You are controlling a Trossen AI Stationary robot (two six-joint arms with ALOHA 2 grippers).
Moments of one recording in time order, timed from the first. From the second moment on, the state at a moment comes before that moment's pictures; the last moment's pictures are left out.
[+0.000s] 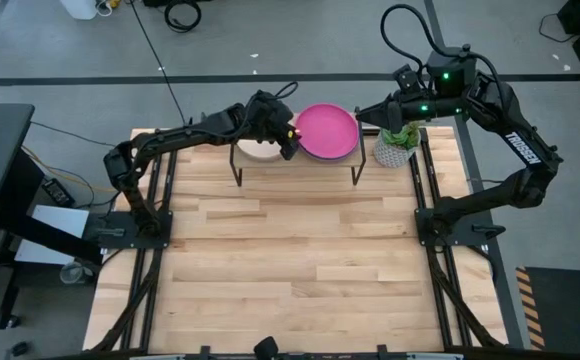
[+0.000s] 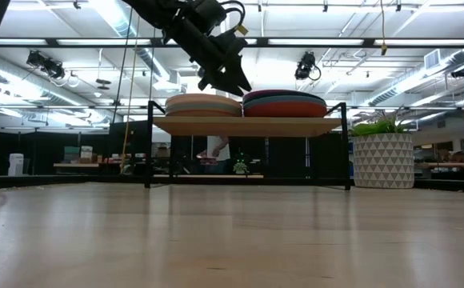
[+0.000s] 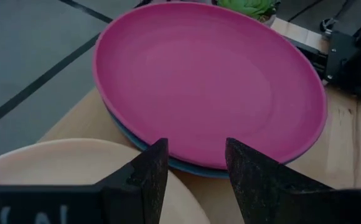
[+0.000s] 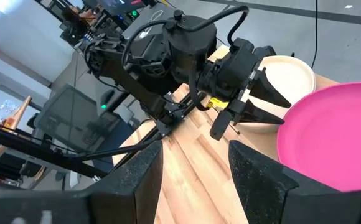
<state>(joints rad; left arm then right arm) 0.48 1.76 1.48 -0.31 0.03 -0.09 -0.51 1.23 1.80 -0.96 -0.36 0.56</state>
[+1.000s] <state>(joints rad) 0.31 1.48 1.48 -0.41 -0.02 0.07 -0.39 0.95 1.40 -0.77 0.01 0.36</state>
